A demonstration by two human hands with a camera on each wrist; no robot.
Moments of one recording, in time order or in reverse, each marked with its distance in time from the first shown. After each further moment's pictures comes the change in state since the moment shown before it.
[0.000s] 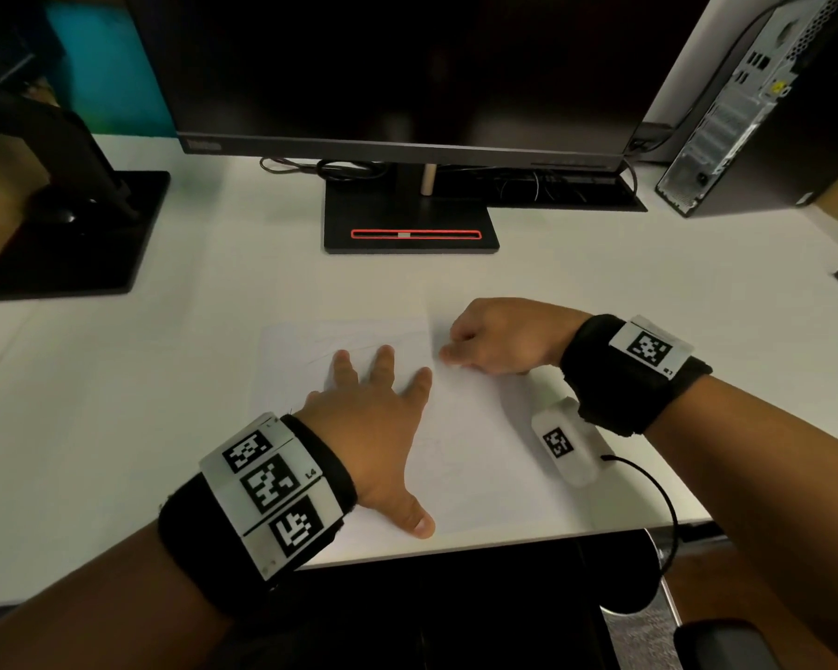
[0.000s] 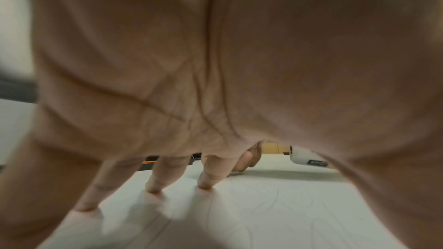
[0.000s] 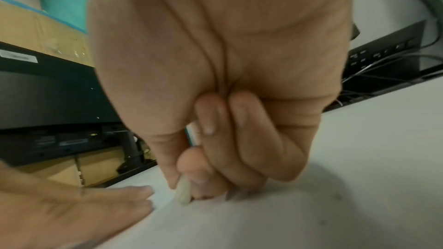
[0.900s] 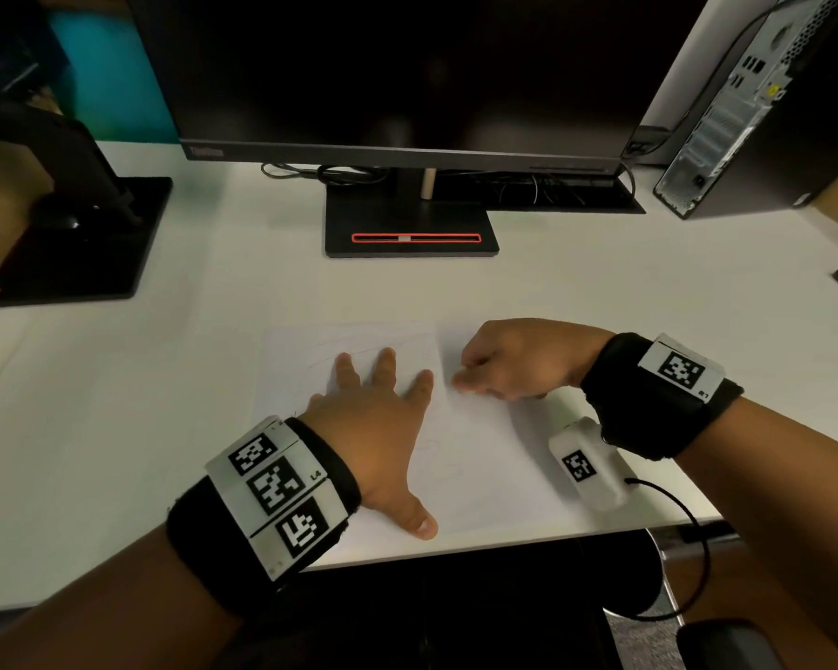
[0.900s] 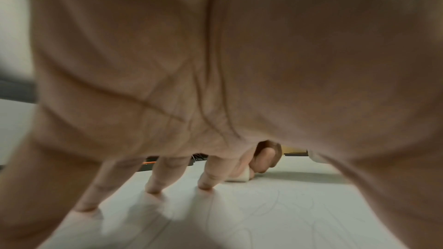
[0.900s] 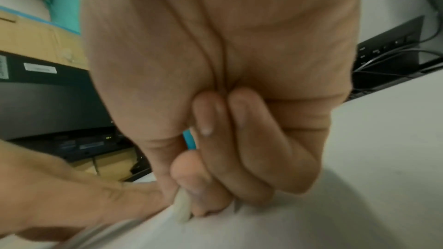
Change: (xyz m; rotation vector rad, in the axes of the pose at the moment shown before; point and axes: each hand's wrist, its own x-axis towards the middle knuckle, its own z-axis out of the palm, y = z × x) left_hand 0.000 0.000 -0.001 -0.006 -0.011 -0.003; right_hand -0.017 0.007 0.009 0.012 -0.059 -0.027
